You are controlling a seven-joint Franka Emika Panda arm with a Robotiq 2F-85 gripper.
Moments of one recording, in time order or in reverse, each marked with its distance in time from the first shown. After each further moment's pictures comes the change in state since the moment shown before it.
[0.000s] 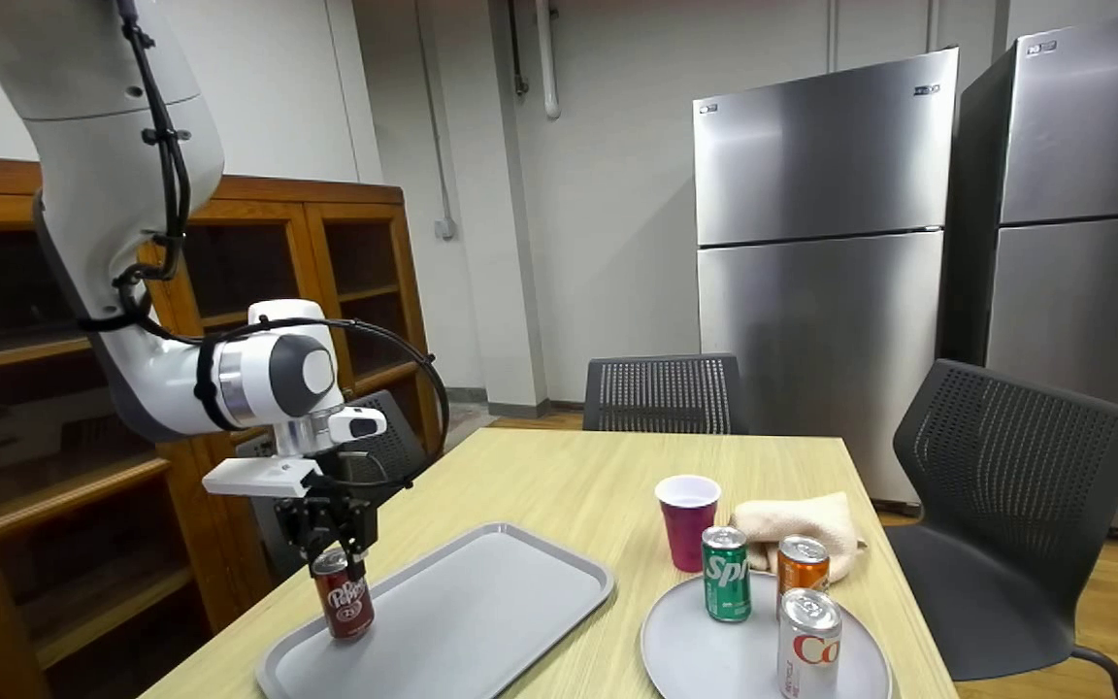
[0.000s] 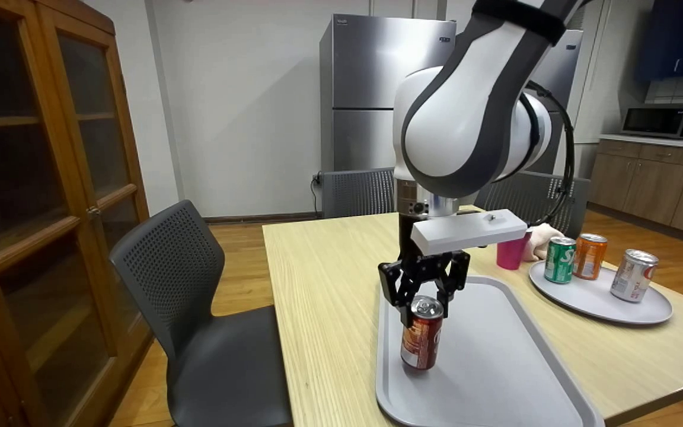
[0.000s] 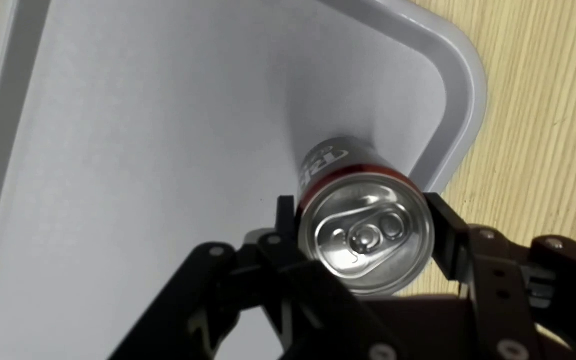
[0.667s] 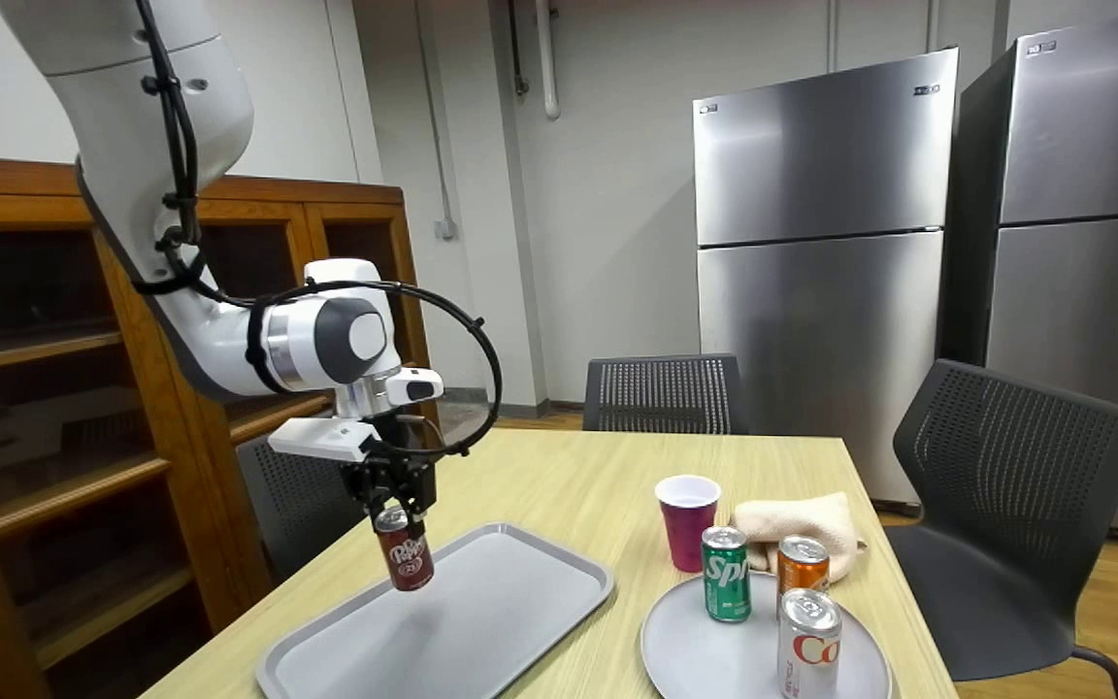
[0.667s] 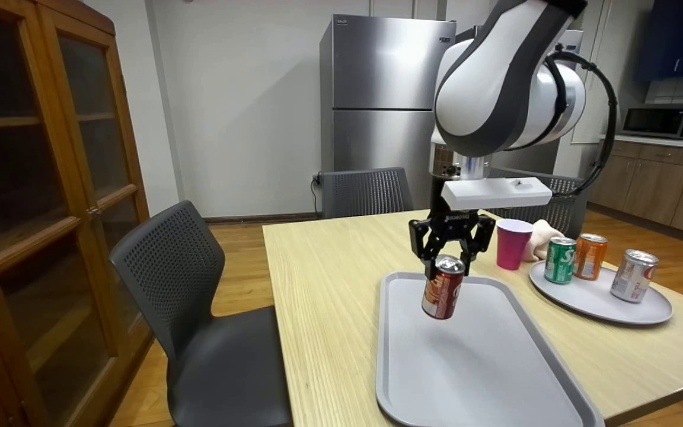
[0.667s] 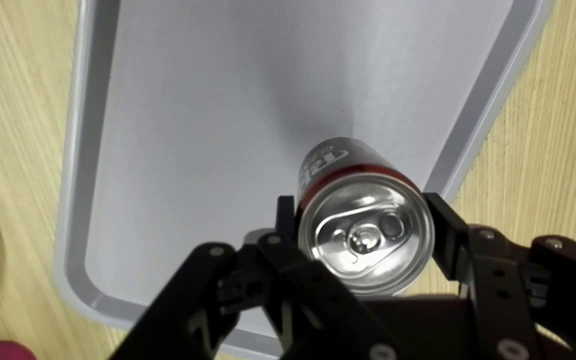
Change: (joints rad) arm -0.095 -0.082 -0.063 0.001 0.035 0.012 -0.064
